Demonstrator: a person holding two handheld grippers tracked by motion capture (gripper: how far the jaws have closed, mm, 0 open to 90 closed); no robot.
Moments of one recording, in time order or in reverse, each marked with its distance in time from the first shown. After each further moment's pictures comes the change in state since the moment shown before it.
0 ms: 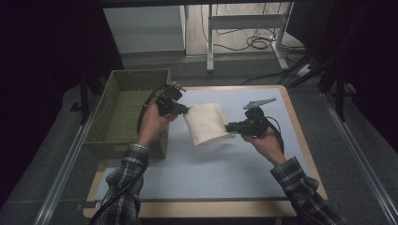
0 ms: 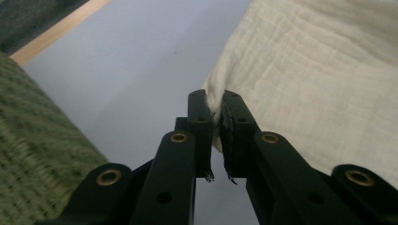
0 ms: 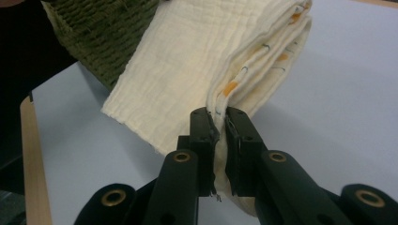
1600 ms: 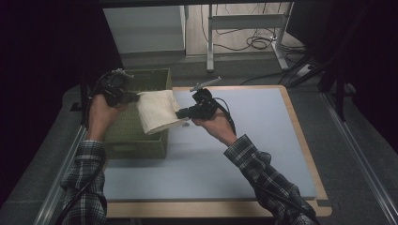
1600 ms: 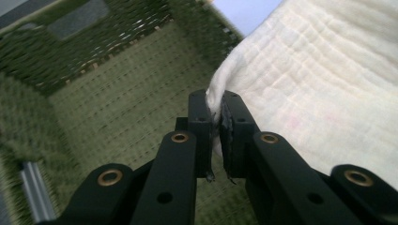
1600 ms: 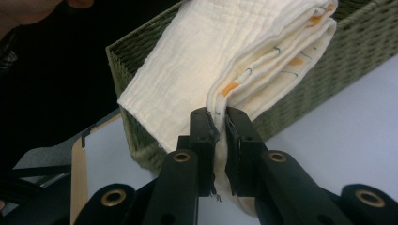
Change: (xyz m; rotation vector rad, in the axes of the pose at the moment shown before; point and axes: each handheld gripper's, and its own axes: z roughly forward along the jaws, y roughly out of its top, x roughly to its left) left arm 0.089 -0.060 -0.104 -0.001 0.231 -0.134; right arm 0.073 0.100 0.101 0.008 0.174 -0.061
